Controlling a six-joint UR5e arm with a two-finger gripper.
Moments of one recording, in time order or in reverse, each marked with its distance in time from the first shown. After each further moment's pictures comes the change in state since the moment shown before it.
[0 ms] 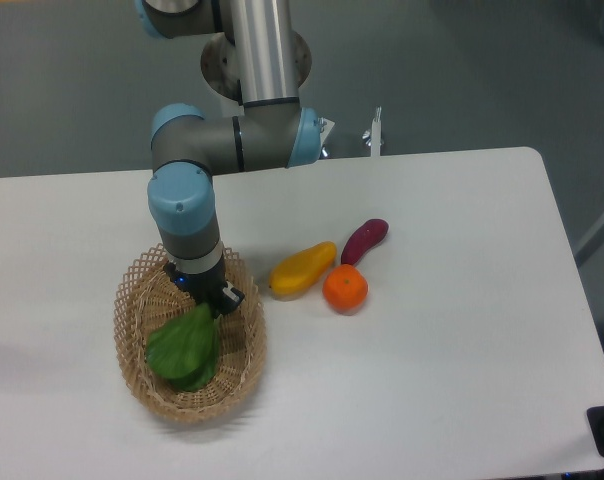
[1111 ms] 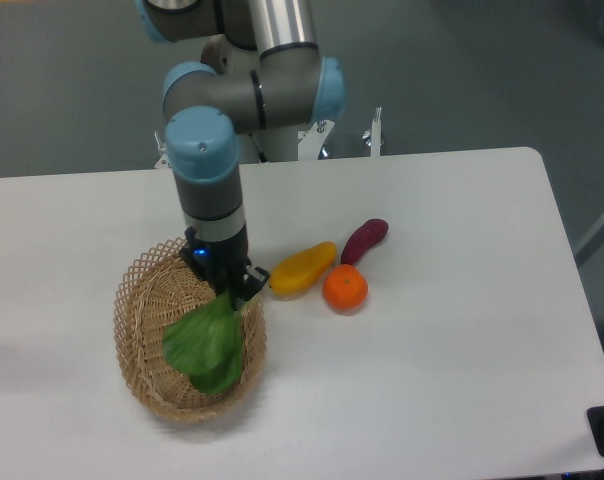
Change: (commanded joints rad) arm 0.162 0.129 0.109 -0.121 -0.020 0.086
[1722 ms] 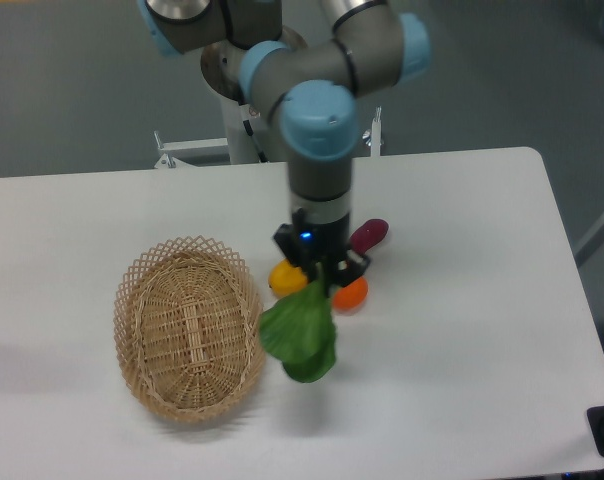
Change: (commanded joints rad) arm 0.233 0.023 0.031 -0.085 -0.032 0.295
